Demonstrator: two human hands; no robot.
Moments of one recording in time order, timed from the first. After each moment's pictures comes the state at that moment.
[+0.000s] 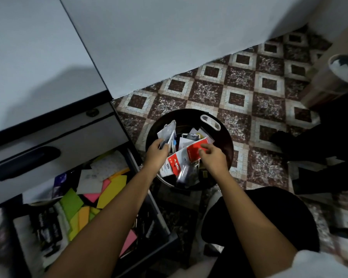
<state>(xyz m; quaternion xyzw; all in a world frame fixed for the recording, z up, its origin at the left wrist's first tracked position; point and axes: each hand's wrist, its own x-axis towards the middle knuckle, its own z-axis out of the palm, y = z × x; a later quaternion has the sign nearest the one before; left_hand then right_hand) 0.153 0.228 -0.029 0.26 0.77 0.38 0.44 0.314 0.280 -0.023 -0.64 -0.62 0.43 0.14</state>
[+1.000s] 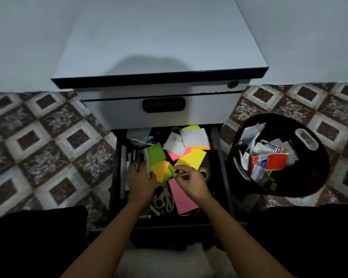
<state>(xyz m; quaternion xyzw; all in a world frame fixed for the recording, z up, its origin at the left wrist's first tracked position) 0.049 -0.059 -0.076 0.17 0.94 0.24 0.17 0.156 0.063 -0.050 -0.34 -0.78 0.52 0.01</state>
